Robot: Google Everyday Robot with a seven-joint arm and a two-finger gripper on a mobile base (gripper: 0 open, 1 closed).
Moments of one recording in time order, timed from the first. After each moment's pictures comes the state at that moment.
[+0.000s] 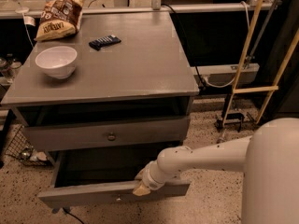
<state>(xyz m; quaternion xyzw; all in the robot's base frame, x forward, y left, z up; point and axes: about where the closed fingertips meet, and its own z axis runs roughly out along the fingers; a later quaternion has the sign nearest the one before) 0.477 0.042 0.410 -0.62 0.74 0.20 0.18</state>
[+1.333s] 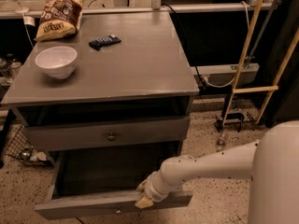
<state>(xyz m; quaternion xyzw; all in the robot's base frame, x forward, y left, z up) 0.434 0.031 0.403 -0.61 0.75 0.22 0.16</state>
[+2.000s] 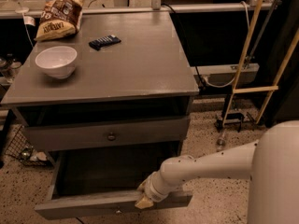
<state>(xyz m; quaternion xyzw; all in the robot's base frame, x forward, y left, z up) 0.433 0.032 0.402 -0.61 0.74 0.22 0.16</state>
